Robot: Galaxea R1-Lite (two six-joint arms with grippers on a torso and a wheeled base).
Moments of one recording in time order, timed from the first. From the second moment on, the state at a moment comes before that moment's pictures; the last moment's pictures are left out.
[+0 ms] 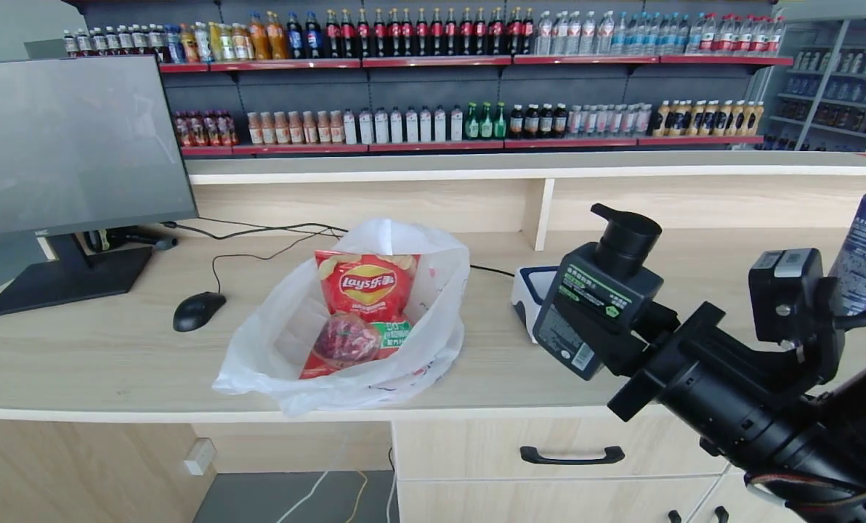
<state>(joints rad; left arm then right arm) 0.00 0.00 0.00 0.00 0.00 -0.01 0.70 1.63 -0.31 -1.57 -0.03 -0.05</state>
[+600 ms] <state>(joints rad) 0.00 0.00 0.00 0.00 0.00 0.00 0.53 1.77 -0.52 -1.57 0.32 -0.45</state>
